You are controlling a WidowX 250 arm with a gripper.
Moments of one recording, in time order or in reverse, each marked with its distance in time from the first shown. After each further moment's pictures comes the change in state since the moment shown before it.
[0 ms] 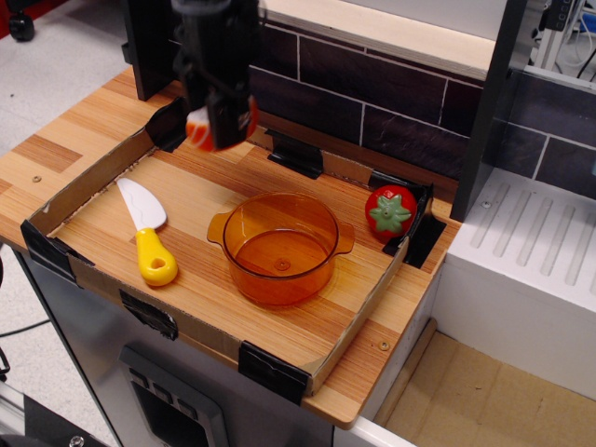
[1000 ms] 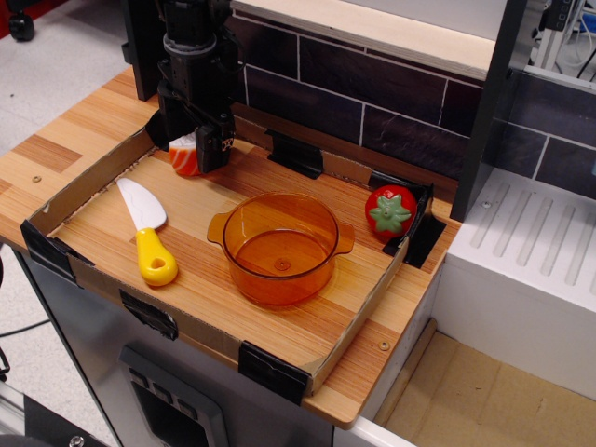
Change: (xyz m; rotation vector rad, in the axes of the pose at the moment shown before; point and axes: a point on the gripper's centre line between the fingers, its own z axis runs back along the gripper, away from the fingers) arm -0.002 0.036 -0.034 0.032 0.023 0.093
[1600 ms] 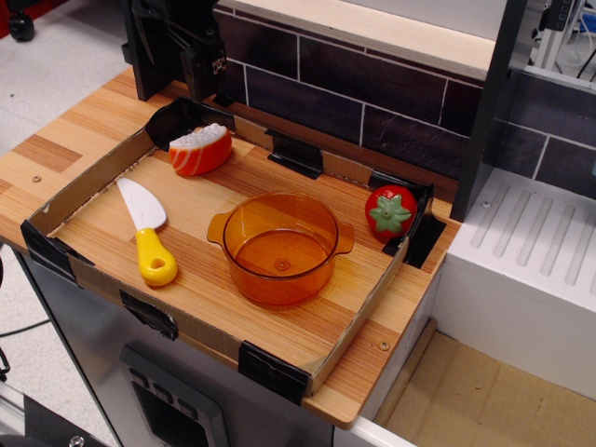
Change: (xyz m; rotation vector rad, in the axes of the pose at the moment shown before) arm -0.007 -0.006 0.090 0.037 -0.147 0.041
